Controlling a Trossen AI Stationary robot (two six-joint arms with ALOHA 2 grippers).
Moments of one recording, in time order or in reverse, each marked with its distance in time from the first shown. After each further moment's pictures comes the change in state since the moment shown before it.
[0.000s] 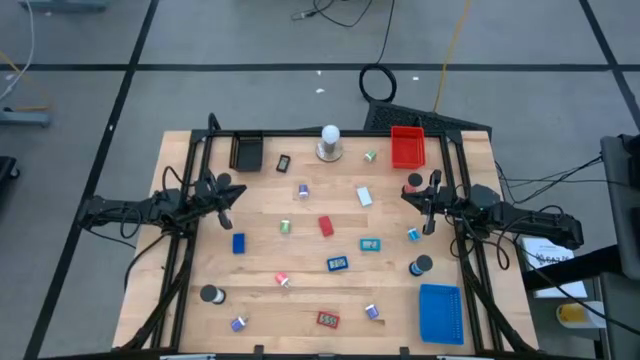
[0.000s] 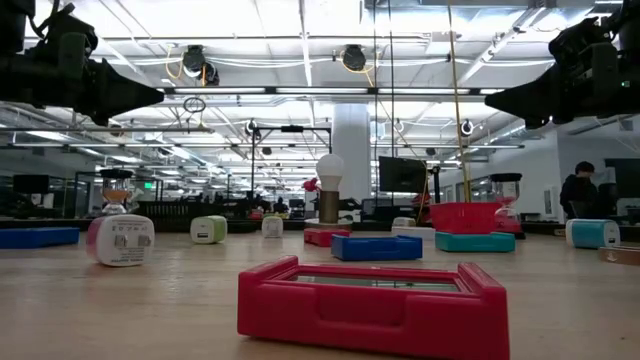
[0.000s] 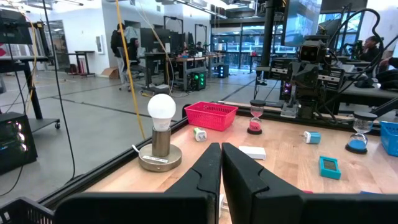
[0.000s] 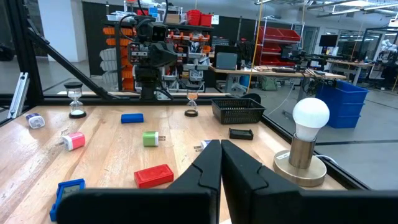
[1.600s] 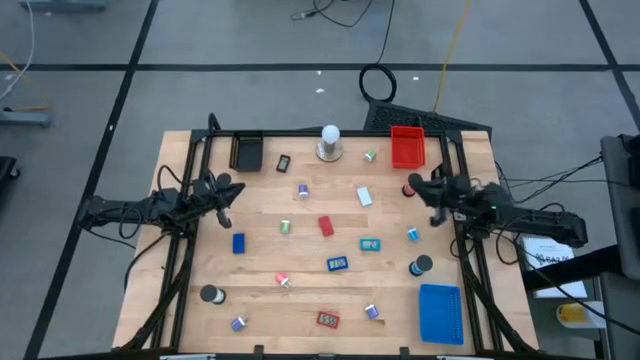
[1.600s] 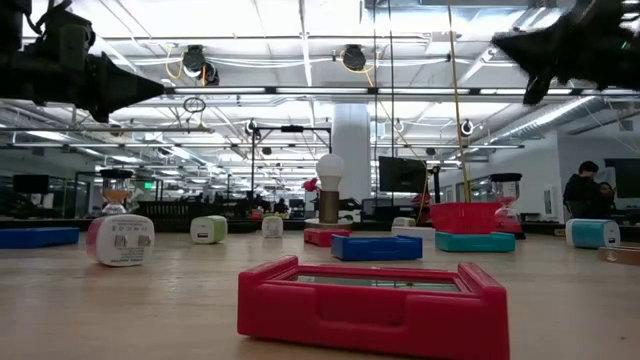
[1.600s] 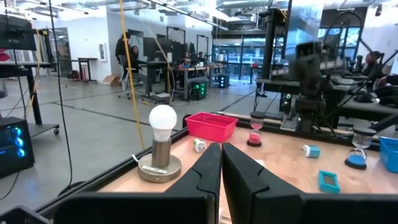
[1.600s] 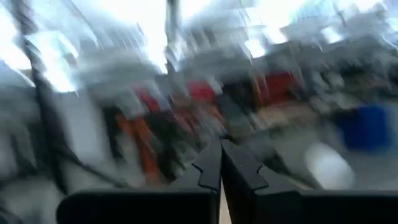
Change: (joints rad) left arm 0.009 0.000 -0.003 0.065 -0.006 0.006; right arm 0.001 0.080 0.027 0.322 0.056 0.264
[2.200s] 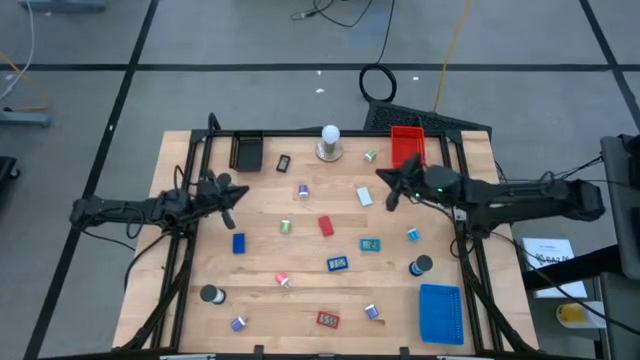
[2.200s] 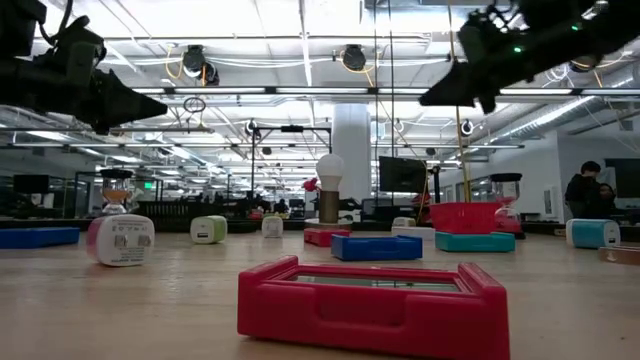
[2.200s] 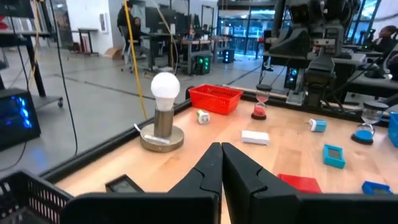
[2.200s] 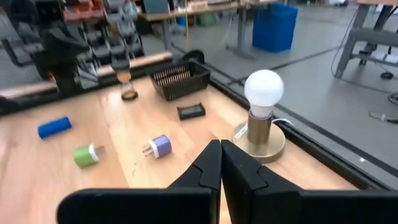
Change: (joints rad) left arm 0.025 0.093 0.004 -0.061 0.014 -0.094; right arm -0.001 0.825 0.432 -0.148 0.230 -0.034
